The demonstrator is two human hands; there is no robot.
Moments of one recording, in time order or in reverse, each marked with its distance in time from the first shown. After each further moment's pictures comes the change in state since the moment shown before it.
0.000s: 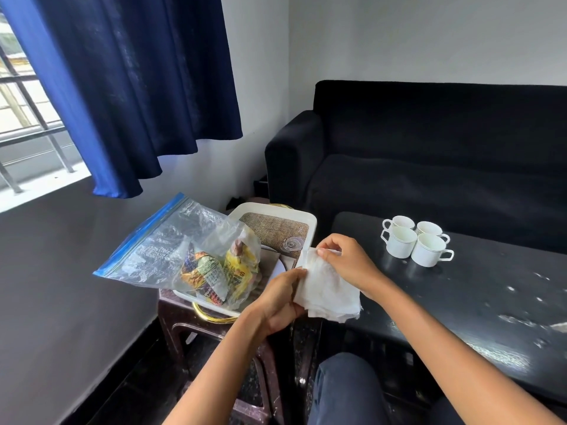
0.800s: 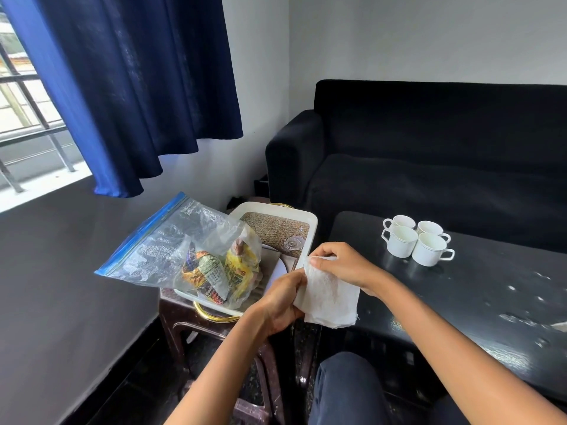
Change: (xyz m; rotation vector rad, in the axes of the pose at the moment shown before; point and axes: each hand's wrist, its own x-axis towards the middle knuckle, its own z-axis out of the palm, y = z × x) left_hand -0.004 -0.001 0.004 0.139 0.022 0.007; right_hand -0.001 -0.004 -0.001 0.050 -0.246 0.040
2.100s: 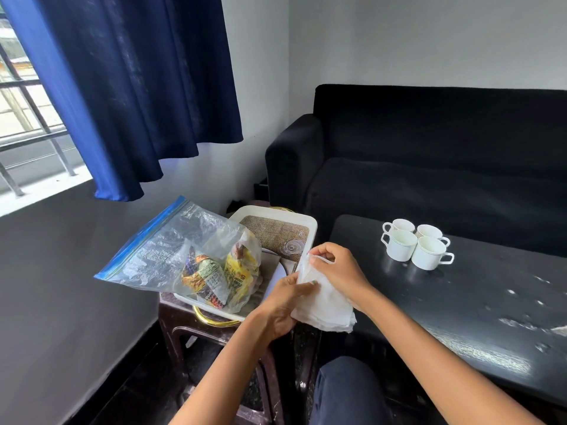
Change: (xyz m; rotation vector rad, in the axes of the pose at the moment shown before) left_hand 0.003 -0.006 -0.003 -0.043 -0.007 0.100; right_hand 0.001 0.001 0.022 0.022 0.332 0.019
